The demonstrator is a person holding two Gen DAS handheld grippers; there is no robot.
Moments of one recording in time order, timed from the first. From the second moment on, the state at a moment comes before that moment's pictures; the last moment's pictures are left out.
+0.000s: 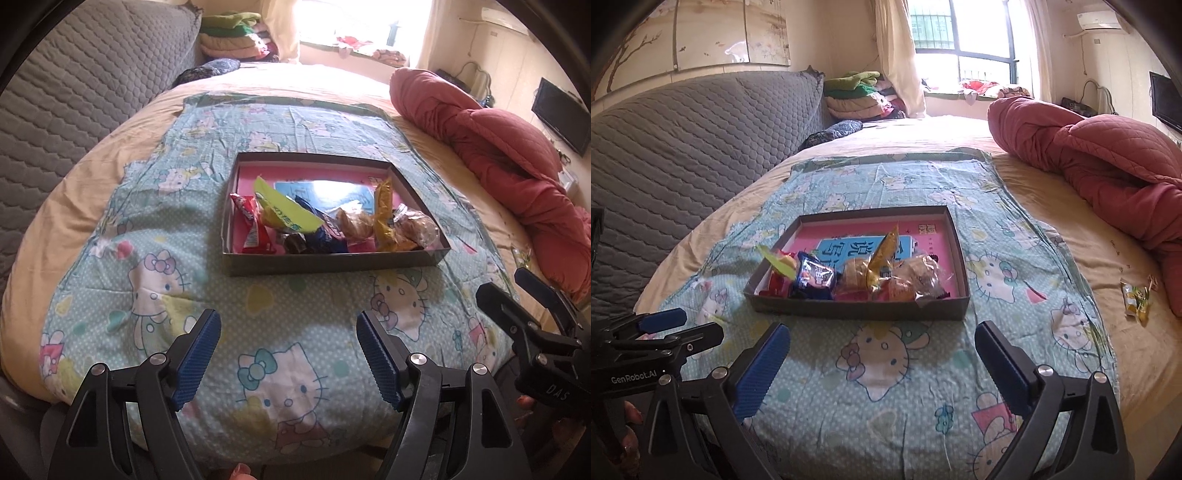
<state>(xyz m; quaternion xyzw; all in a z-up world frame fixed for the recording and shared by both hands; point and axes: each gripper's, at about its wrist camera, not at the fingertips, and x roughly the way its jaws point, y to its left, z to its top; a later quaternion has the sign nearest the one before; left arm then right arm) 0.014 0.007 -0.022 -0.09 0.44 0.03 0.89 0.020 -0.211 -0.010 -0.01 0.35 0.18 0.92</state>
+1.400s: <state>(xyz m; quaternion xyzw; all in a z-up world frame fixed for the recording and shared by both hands) 0.020 0.003 -0.041 -0.07 0.46 0.03 0.88 0.028 -0.209 -0.035 -0.01 0.38 0.18 0.91</state>
